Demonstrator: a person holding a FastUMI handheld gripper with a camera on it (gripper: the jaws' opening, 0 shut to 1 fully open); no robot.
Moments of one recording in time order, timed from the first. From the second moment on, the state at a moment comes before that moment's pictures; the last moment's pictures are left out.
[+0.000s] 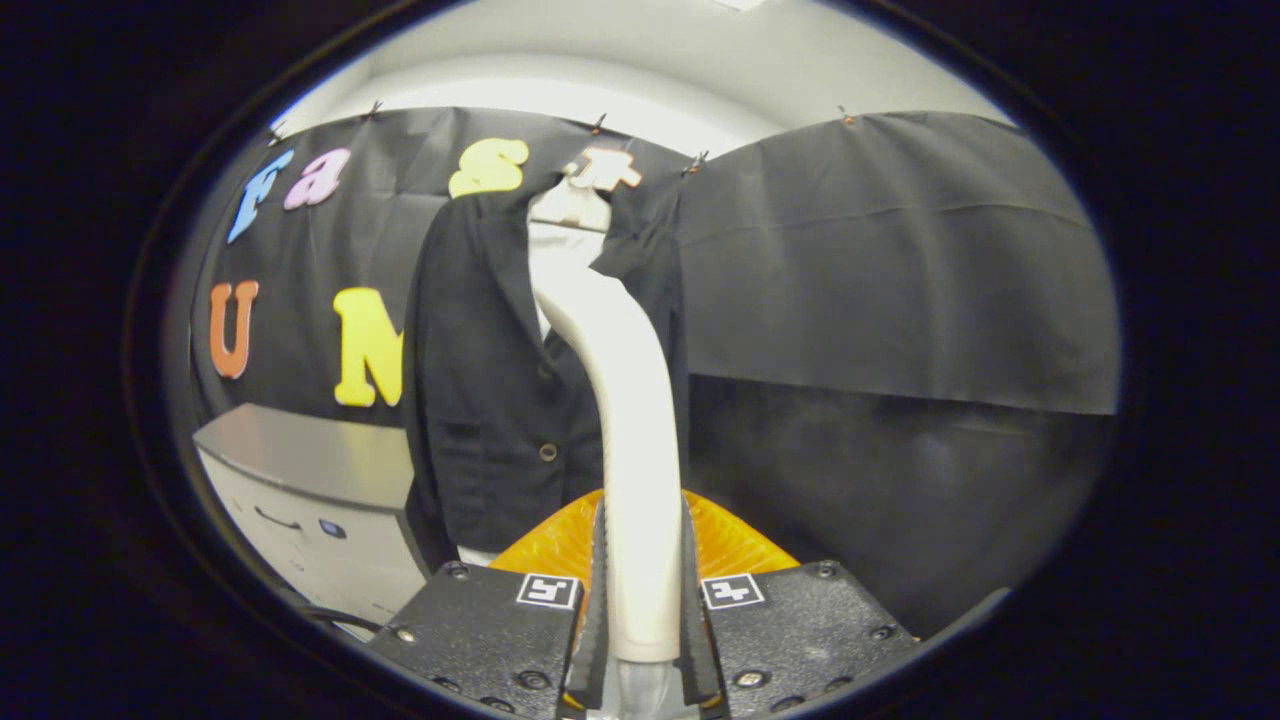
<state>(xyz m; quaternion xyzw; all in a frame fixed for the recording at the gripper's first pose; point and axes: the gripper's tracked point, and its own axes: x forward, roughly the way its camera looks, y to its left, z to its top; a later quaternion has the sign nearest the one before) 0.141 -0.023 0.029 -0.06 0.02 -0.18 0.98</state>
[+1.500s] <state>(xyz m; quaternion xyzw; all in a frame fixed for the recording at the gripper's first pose) 0.348 -0.100 0.133 -0.07 -0.06 -0.15 0.98</state>
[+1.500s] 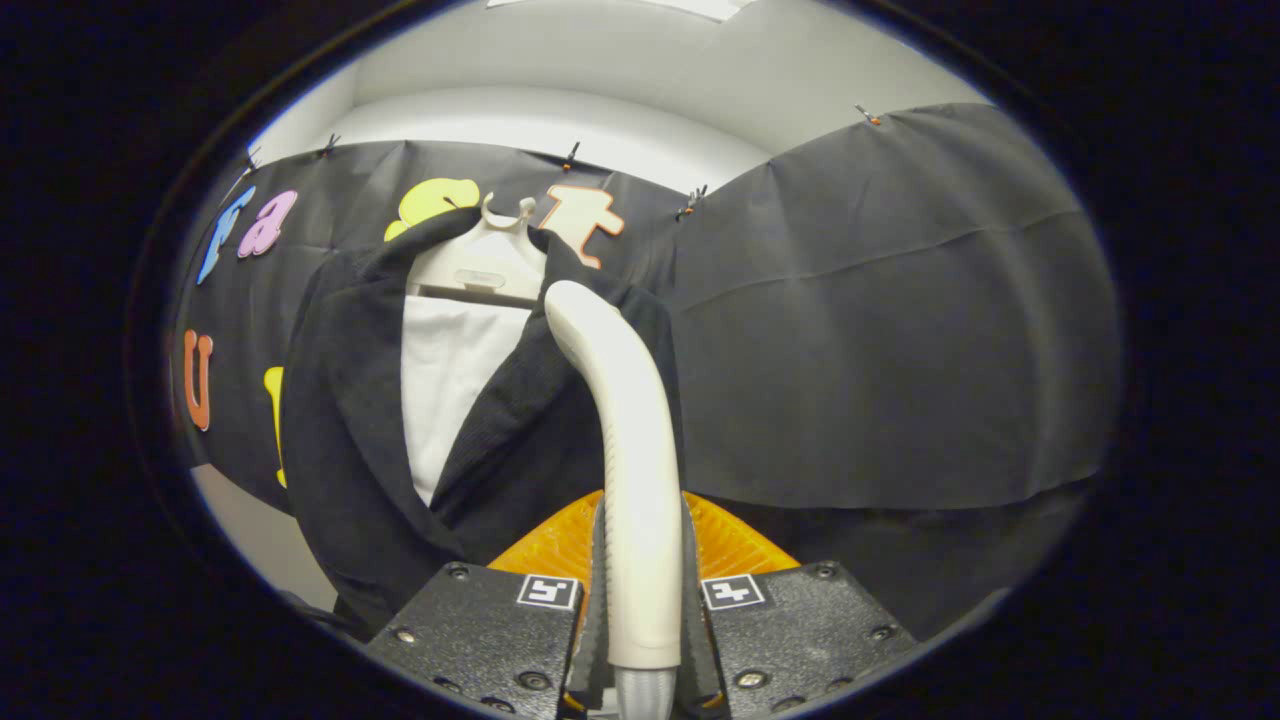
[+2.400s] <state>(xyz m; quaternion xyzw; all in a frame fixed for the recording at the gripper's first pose) 0.282 -0.106 0.015 -0.09 0.05 -0.20 0.97</state>
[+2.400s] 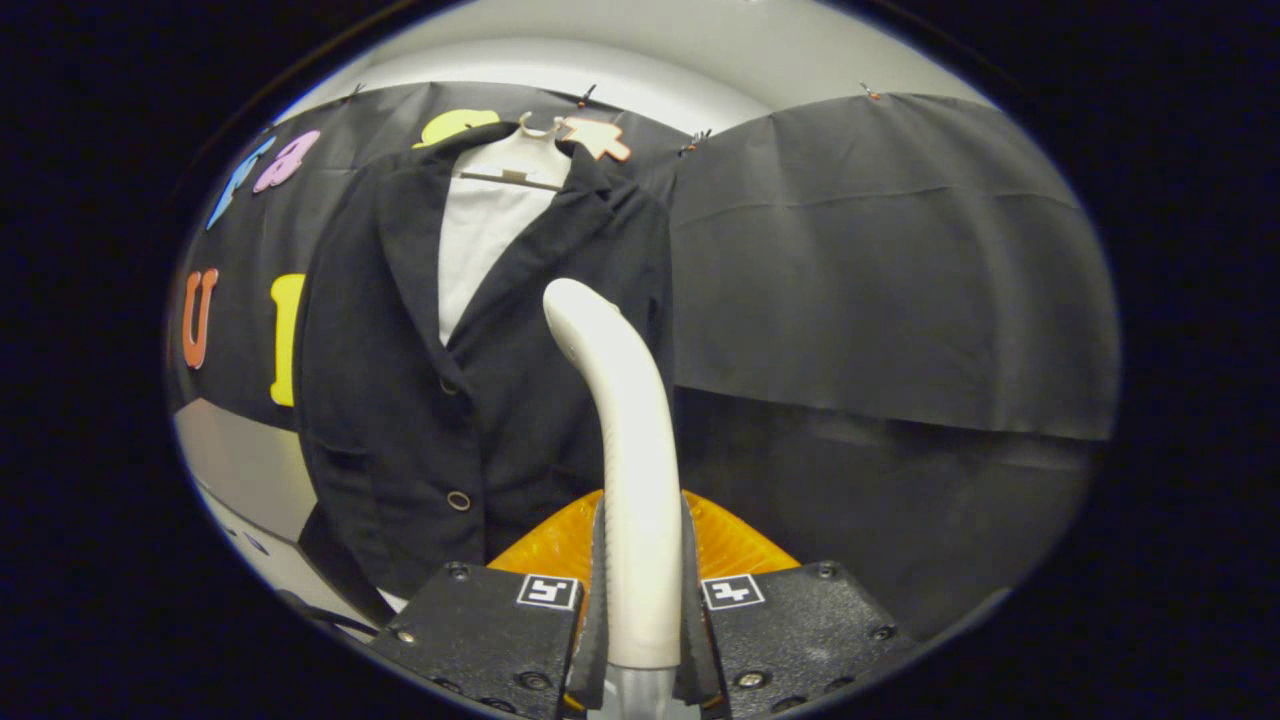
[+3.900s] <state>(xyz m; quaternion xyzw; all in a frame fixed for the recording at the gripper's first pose) 0.272 -0.115 -0.190 -0.11 0.22 -0.21 0.95</state>
